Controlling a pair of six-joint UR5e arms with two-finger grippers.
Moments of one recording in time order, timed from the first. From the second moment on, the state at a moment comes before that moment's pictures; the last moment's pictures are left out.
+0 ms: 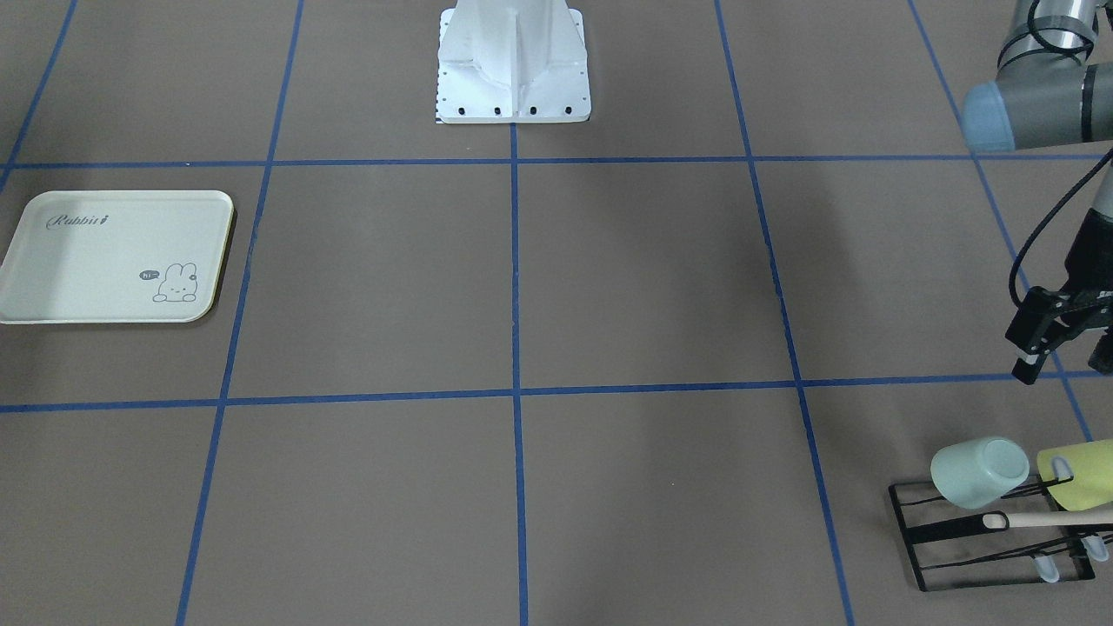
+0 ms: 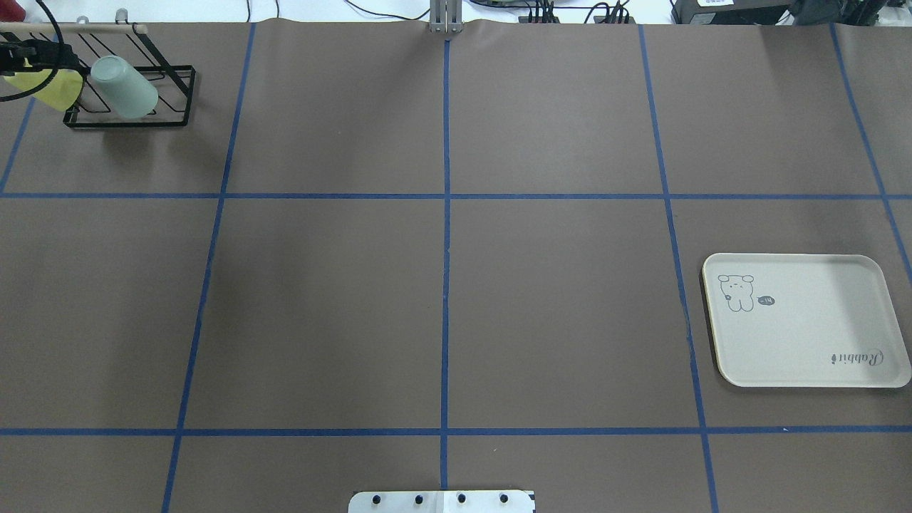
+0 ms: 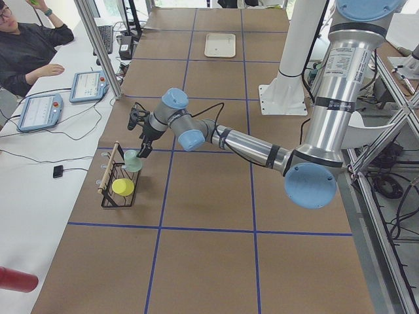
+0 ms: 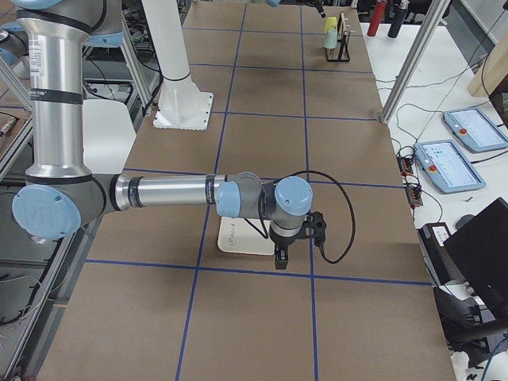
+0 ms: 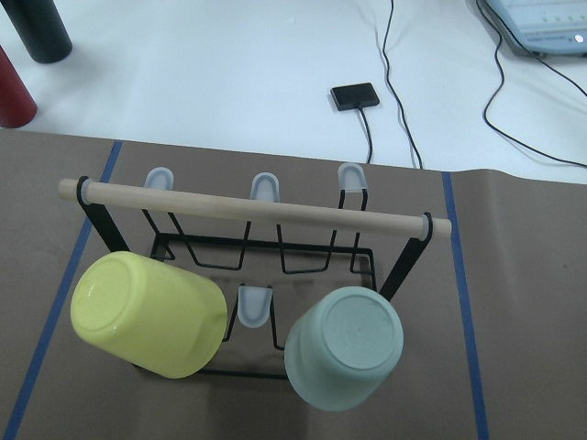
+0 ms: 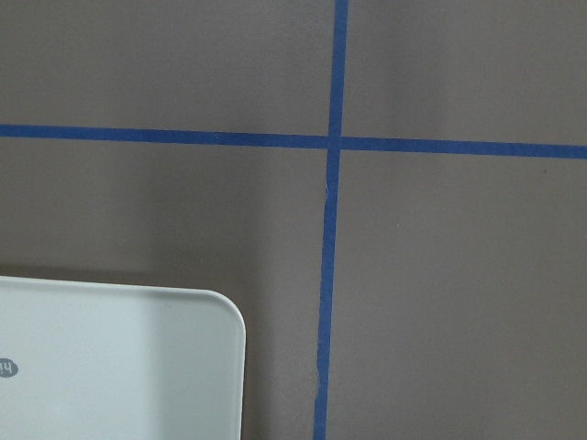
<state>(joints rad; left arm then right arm) -1.14 -1.77 -1.66 -2.20 -1.78 -0.93 1.55 -1.62 1.69 -1.67 2.38 -0.04</state>
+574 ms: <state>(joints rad) -0.98 -1.80 -1.62 -2.23 -1.50 -1.01 1.54 -1.62 1.70 -1.66 2.38 -0.03</state>
